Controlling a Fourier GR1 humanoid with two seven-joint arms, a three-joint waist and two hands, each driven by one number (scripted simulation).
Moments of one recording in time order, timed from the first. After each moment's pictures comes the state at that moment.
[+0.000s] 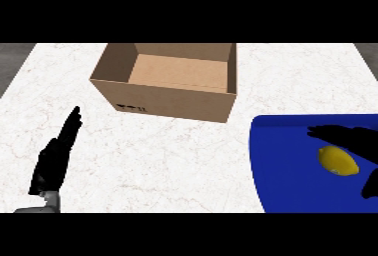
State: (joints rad) left arm 0.00 0.22 0.02 -1.55 -0.16 0.09 0.09; right arm -0.23 -0.75 0.17 -1.18 0.85 0.45 -0.64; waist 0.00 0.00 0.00
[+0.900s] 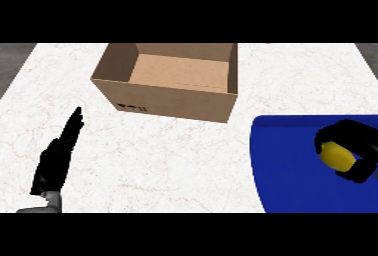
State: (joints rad) left arm 0.01 0.19 0.04 -1.55 -0.18 0.06 0.09; right arm -0.29 -0.64 0.11 -1.07 0.96 0.27 -0.71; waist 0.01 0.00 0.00
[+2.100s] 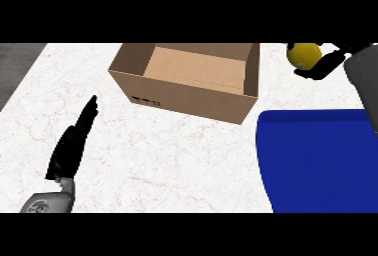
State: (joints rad) left arm -0.09 0.17 0.00 -1.52 -0.21 0.04 0.09; right arm -1.12 -0.50 -0.11 -0.40 0.91 0.19 -0.83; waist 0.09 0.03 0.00
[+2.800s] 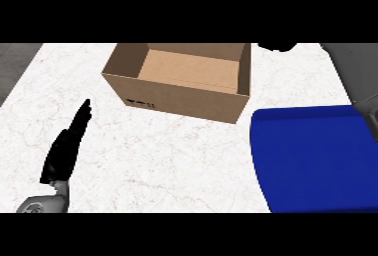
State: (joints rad) left arm -0.06 0.18 0.03 -1.51 -0.20 0.04 0.08; right arm -1.38 -0.39 -0.21 -0.27 0.76 0.33 -0.85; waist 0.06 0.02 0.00
